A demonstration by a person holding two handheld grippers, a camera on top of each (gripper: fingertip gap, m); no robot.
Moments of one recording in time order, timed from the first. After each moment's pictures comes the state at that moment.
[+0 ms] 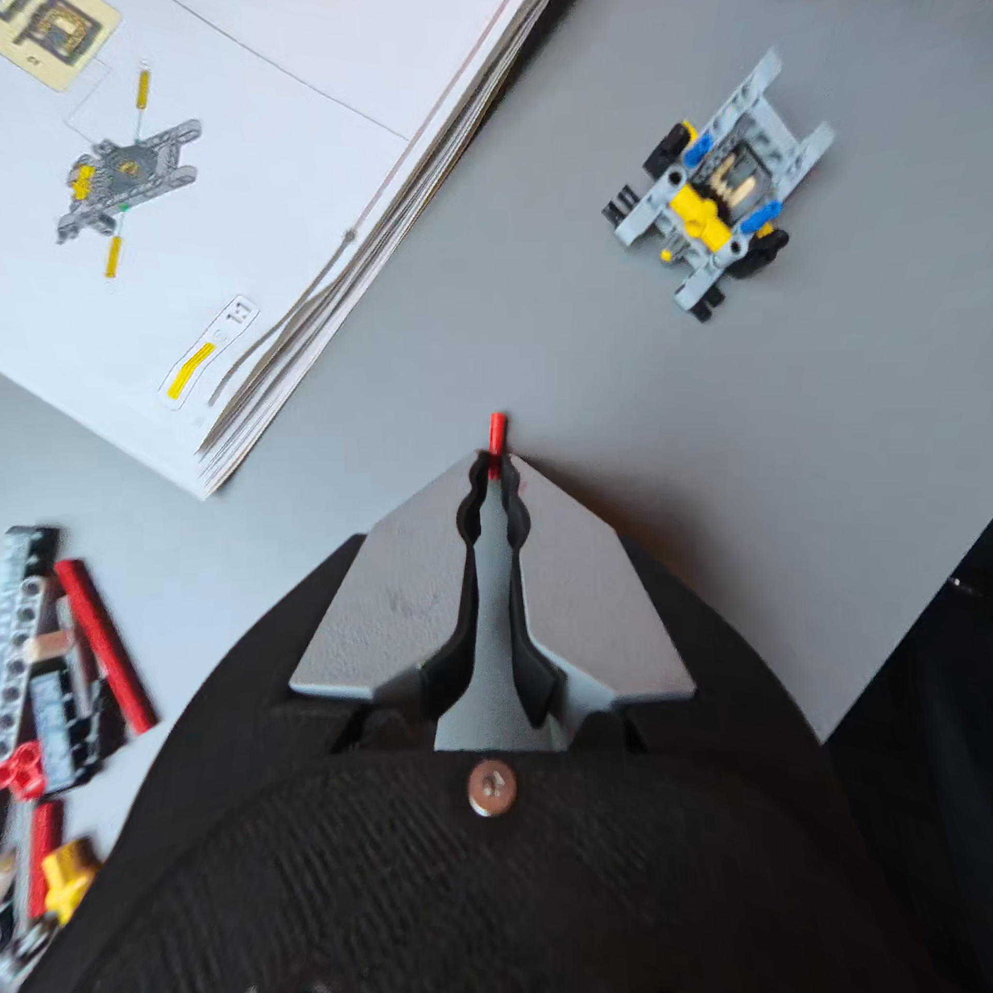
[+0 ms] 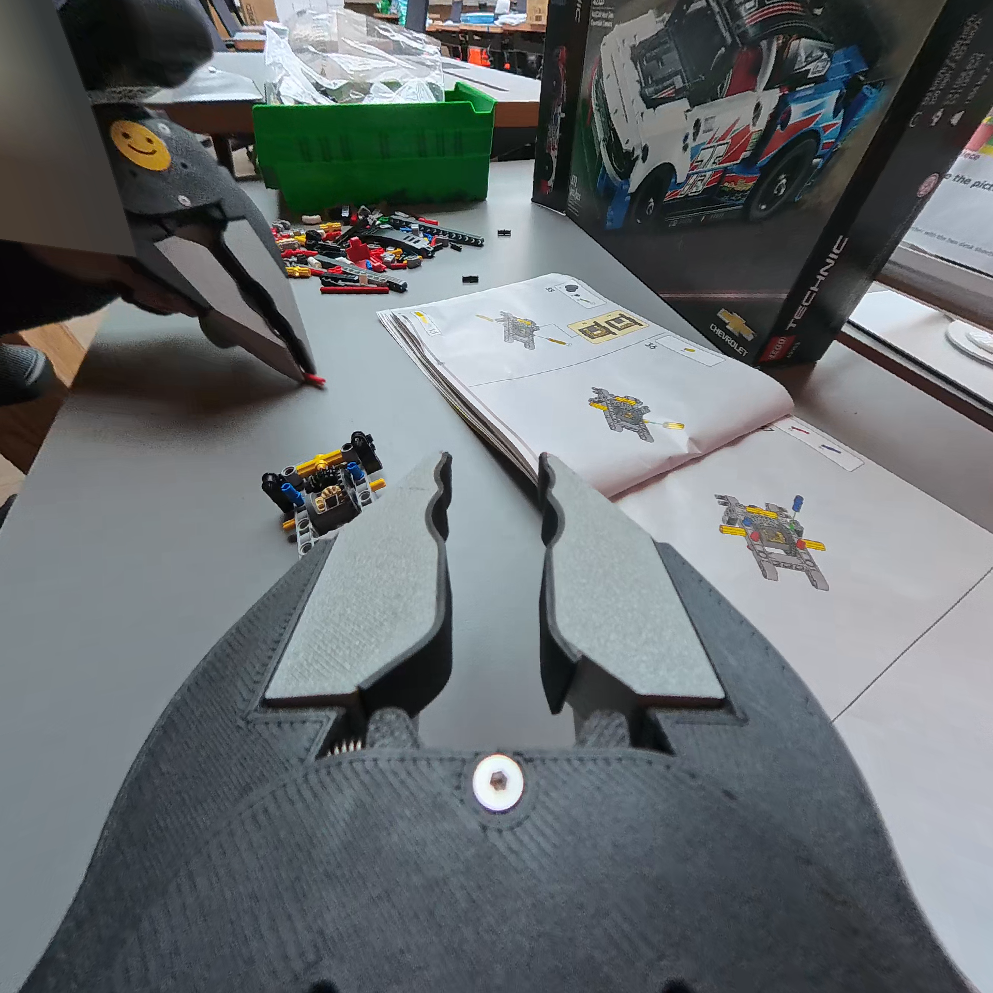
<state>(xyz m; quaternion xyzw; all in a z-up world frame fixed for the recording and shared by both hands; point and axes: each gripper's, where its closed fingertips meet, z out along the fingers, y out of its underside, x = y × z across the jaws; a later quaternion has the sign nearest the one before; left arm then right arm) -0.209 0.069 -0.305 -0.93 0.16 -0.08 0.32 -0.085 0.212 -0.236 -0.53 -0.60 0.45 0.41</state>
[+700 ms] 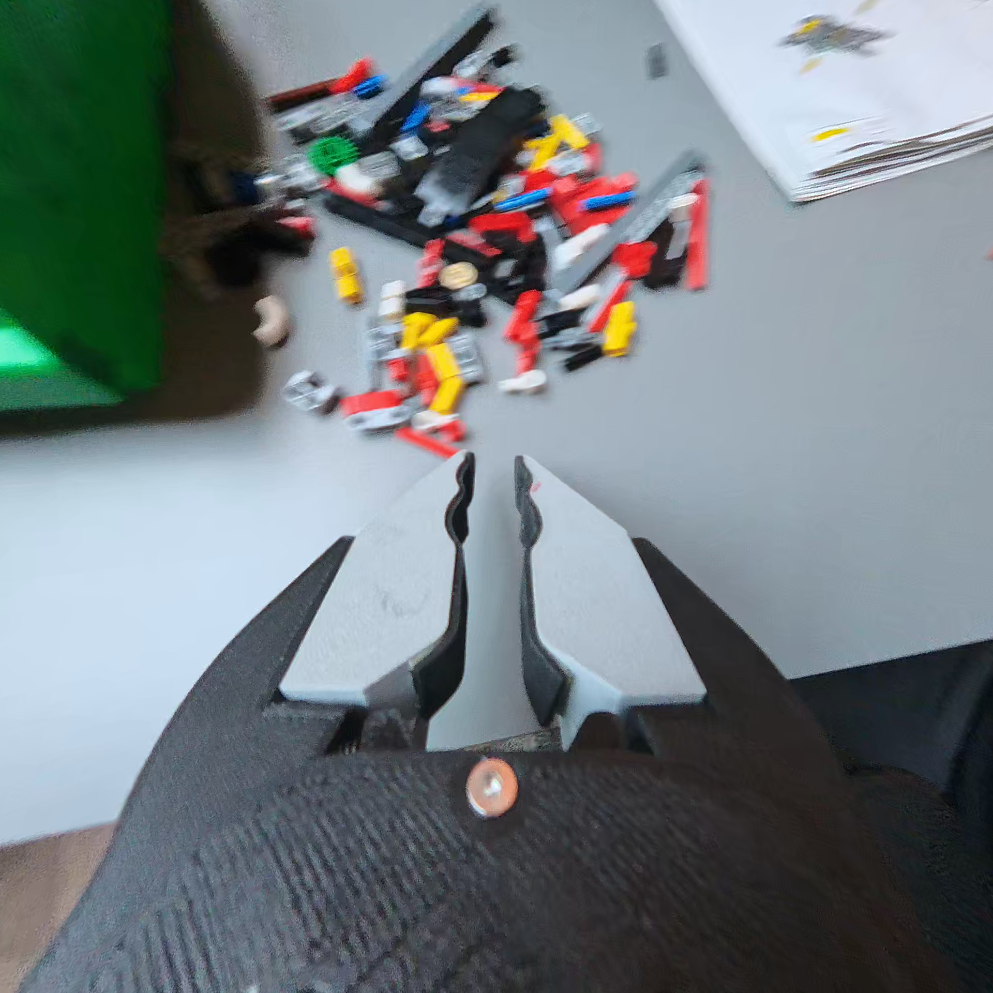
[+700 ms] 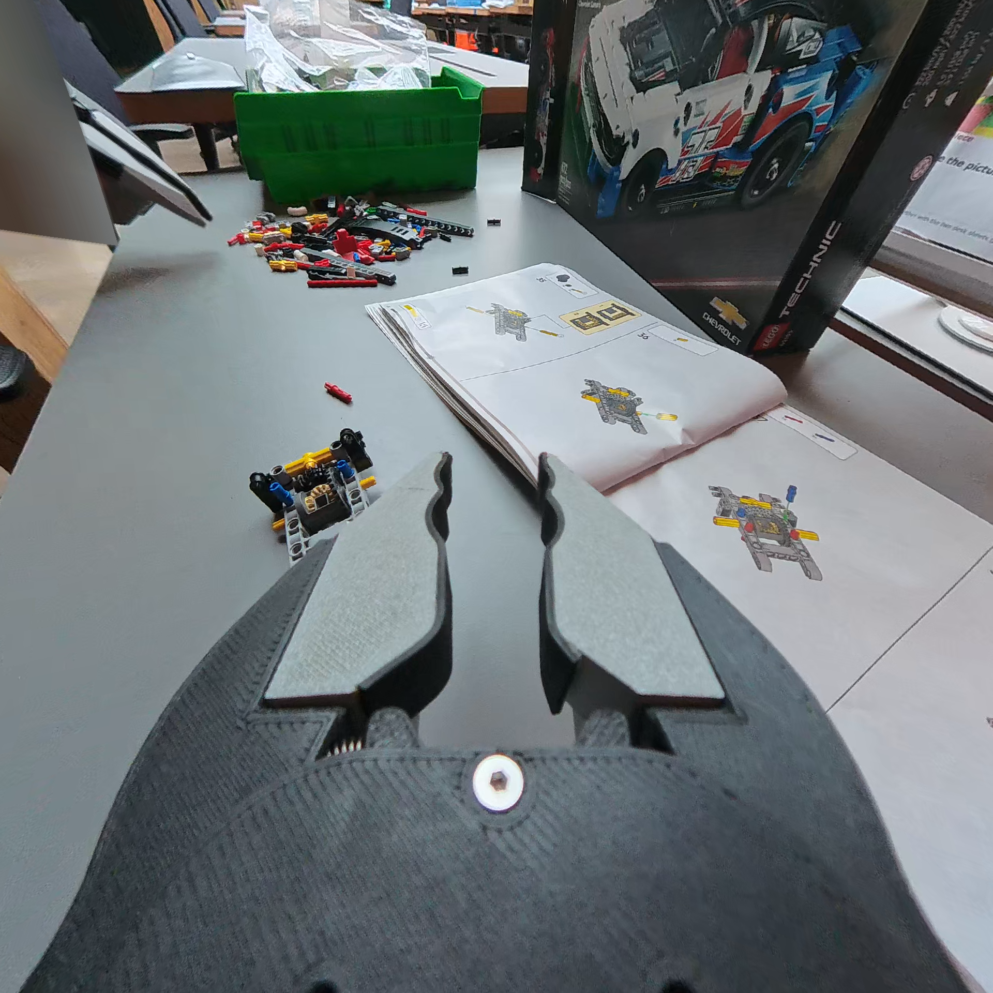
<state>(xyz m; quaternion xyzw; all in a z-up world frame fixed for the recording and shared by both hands) -0.421 -0.094 -0.277 -0.91 -0.14 0.04 0.38 -0.086 0.216 -0.238 -0.54 -0.59 0.44 0.41</state>
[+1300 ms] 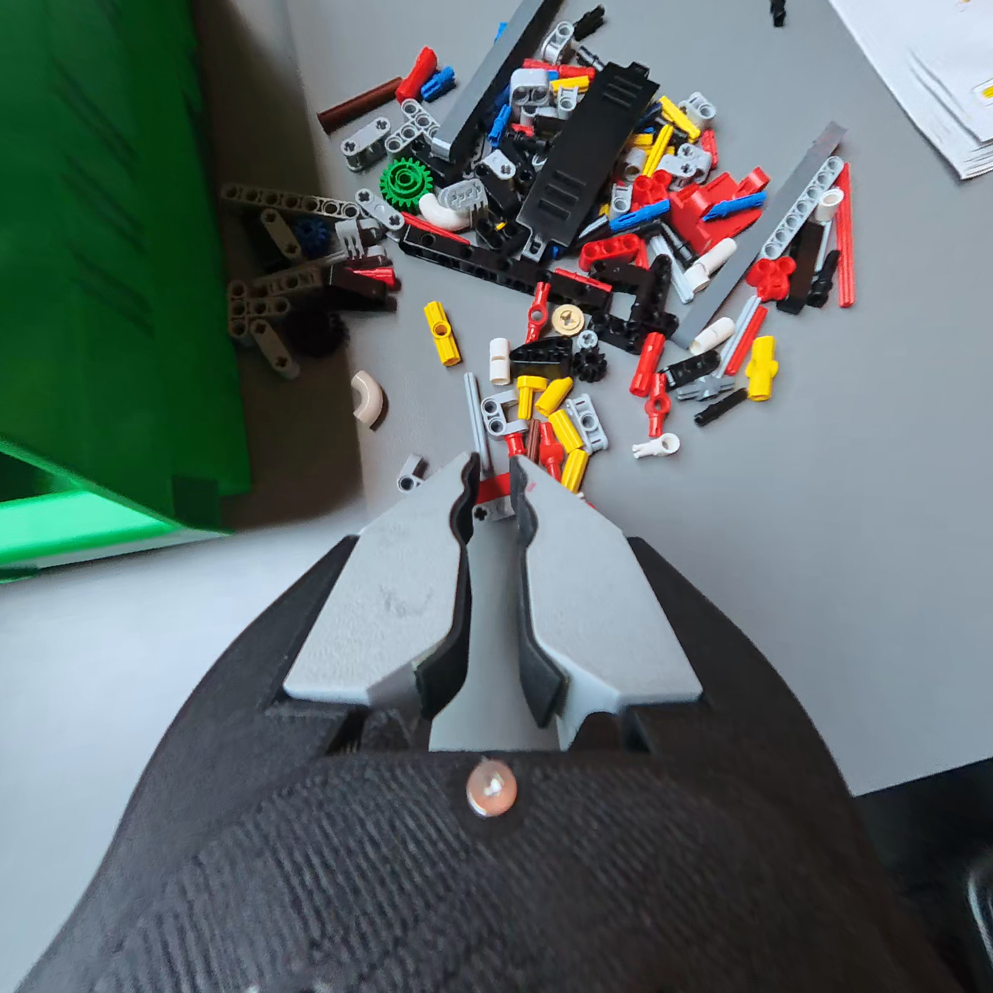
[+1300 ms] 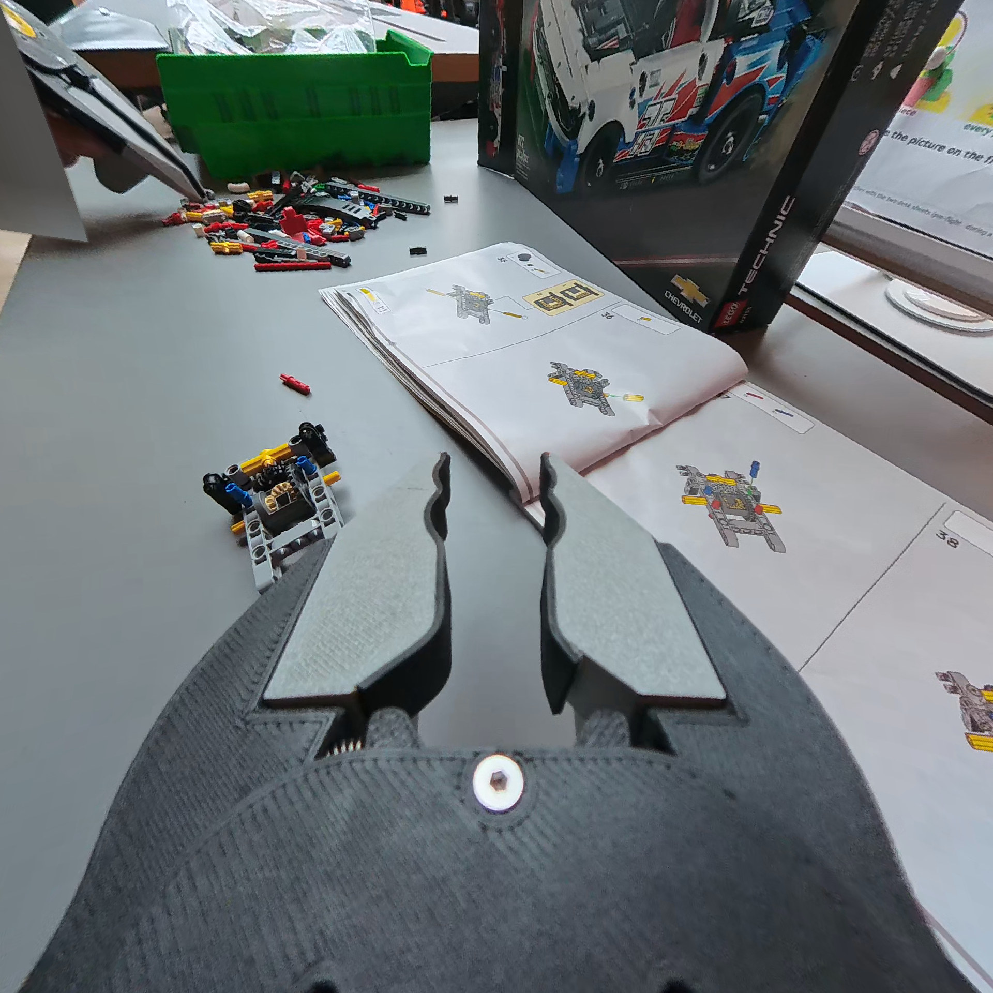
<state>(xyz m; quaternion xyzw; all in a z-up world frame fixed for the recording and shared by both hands) -0.477 -0.069 -0.293 -0.94 -0.10 0.03 0.34 -0.087 0.228 -0.244 -0.57 -0.58 0.41 0.42</state>
